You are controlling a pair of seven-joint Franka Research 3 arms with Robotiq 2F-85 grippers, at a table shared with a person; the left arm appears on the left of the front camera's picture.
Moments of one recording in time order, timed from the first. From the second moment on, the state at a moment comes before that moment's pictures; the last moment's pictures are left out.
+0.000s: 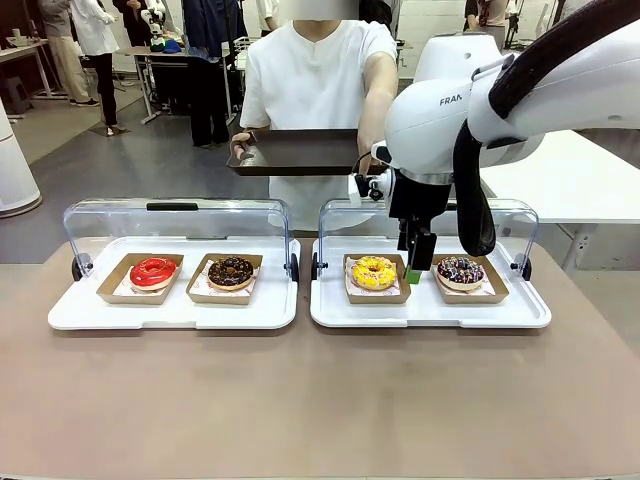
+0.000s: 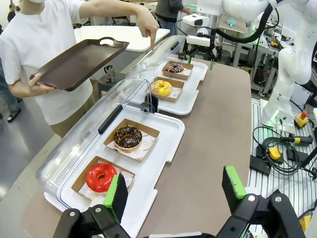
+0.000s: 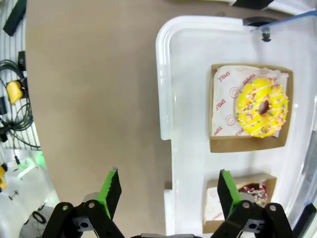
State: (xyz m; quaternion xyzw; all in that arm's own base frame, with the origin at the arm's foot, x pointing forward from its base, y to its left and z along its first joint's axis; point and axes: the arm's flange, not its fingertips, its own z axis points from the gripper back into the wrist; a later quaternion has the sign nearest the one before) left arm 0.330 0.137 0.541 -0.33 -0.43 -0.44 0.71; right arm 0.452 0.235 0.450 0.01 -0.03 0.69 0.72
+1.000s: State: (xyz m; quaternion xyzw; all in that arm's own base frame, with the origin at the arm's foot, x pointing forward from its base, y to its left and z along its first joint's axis) left arm 0.330 0.137 0.541 -0.33 -0.43 -0.44 0.71; right arm 0.459 0.236 0.418 -0.02 -0.04 0.68 0.73
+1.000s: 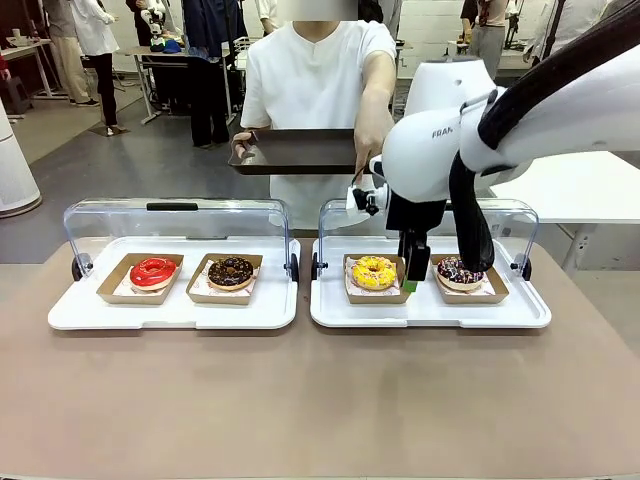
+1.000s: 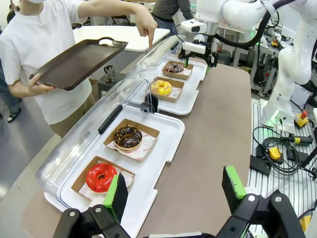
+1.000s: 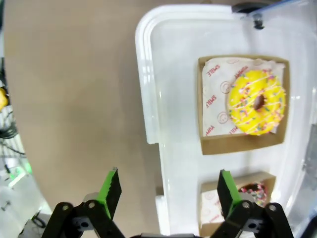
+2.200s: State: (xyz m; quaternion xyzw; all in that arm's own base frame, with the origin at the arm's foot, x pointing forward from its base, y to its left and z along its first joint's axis) left arm 0.330 0.138 0.541 -0.33 -0.43 -0.44 0.71; right arm 0.494 0.225 0.341 0.01 -0.05 0.66 0.75
